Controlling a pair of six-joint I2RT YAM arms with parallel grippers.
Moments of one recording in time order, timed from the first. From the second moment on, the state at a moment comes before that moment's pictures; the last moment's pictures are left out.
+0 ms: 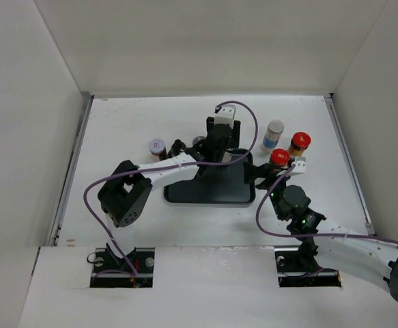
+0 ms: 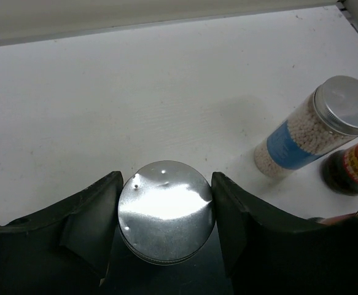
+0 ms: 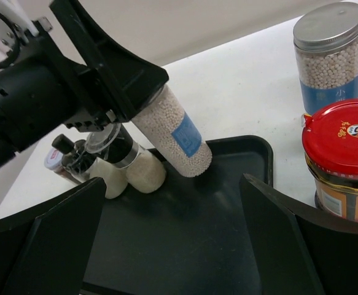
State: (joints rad) left arm -0.86 1.84 1.30 0.28 -0.51 -0.28; right arm 0.84 0.80 0.28 0.56 0.64 0.47
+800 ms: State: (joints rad) left arm -0.85 1.84 1.14 0.46 -0.55 -0.28; right arm 0.83 0.82 0.28 0.56 0.64 0.47
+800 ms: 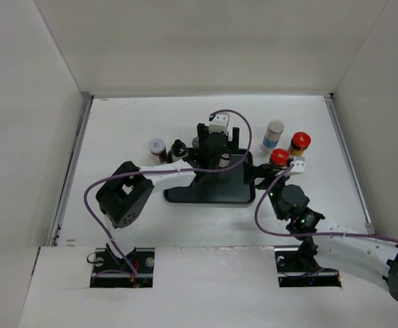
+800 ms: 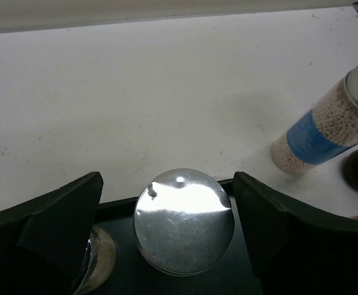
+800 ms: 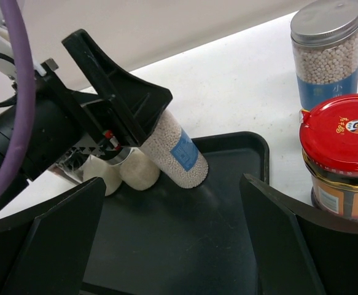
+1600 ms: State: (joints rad) left arm -0.83 1.13 0.68 0.74 -0.61 -0.31; right arm 0.72 0.90 0.58 0.31 0.69 0.46
